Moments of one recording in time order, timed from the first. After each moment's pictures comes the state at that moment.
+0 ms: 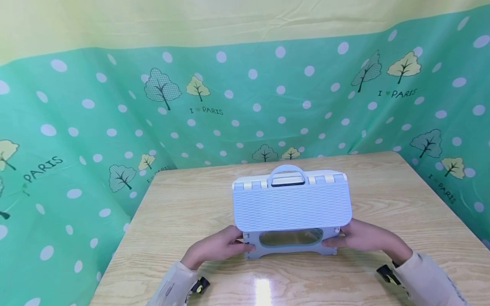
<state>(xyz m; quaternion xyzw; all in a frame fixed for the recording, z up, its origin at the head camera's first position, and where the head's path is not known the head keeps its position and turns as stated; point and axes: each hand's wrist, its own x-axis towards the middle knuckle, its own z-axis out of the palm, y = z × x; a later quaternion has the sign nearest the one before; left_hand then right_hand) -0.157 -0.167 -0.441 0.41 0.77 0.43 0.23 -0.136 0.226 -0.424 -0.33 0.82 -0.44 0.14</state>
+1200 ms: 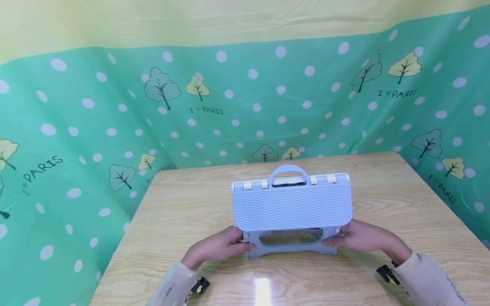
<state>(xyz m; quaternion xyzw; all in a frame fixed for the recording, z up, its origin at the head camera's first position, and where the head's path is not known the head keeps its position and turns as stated) -0.156 -0.166 -0.441 0.39 0.79 0.41 0.24 -0.137 0.226 -0.424 -0.33 0.82 -0.44 0.14</state>
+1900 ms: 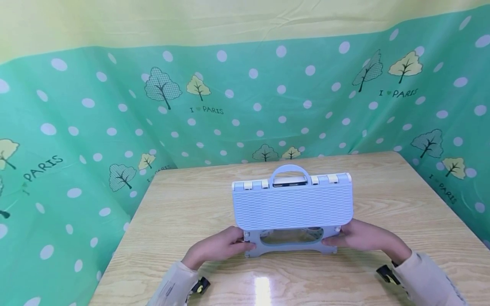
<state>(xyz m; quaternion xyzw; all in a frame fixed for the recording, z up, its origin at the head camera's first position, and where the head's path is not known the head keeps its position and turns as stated) -0.155 -0.168 -0.440 0.36 0.80 0.39 0.26 -0.139 0.227 -0.427 -0.34 0.82 -0.44 0.14</state>
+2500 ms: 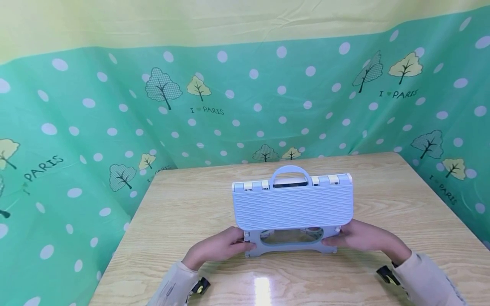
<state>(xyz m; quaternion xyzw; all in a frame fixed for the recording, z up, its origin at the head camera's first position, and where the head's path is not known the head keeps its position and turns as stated) -0.155 -0.165 -0.440 0.35 0.81 0.38 0.27 -0.140 0.227 -0.428 -0.34 0.82 -0.44 0.15</state>
